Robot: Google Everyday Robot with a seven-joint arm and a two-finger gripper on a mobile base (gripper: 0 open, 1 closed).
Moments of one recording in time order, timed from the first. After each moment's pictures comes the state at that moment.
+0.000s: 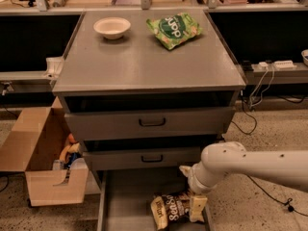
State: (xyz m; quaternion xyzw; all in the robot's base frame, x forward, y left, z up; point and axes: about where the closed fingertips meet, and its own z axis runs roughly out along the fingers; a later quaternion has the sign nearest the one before) arm 0.443 -0.144 0.470 -0.72 0.68 0.10 0.12
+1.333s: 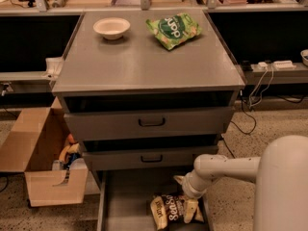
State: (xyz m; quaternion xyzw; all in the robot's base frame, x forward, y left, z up) arm 0.479 -0.134 0.324 -0.73 0.66 0.15 0.12
